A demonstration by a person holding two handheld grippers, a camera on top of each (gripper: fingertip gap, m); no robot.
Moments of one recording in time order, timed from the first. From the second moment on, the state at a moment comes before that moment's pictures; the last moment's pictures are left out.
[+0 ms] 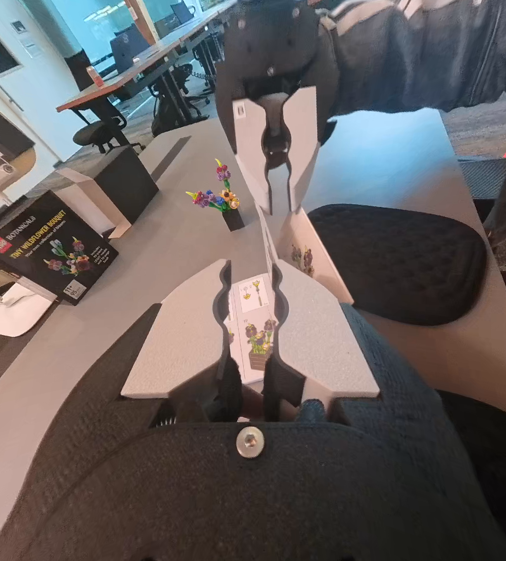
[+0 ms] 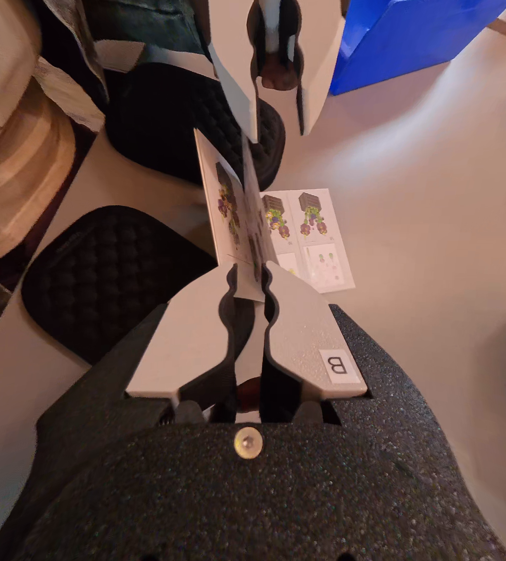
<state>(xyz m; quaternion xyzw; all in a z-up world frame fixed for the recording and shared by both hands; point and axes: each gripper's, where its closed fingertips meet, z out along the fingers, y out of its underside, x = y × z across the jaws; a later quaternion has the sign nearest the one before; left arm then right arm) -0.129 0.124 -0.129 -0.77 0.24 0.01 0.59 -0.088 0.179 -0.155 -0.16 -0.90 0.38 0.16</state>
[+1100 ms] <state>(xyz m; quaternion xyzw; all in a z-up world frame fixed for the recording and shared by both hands) -0.215 0.149 -0.232 -0.88 0.30 0.25 0.28 -0.135 0.185 -0.213 0.13 -0.91 0.08 0.38</state>
